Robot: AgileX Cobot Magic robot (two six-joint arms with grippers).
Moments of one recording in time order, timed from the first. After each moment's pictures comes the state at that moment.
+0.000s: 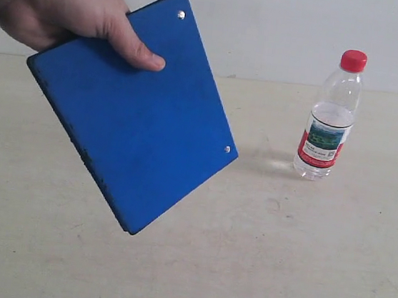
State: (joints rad) left arm 0.15 0.39 0.00 0.39 -0.40 -0.37; right arm 0.57 0.08 -0.47 -0.44 0.90 -0.02
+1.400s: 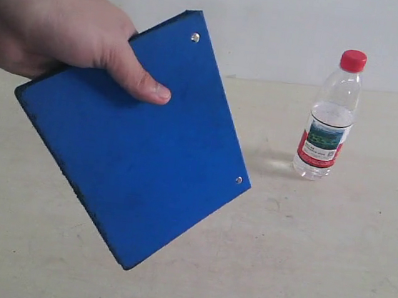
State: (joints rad) left arm 0.15 0.39 0.00 0.39 -0.40 -0.38; right arm 0.57 0.11 0.00 -0.41 0.15 0.85
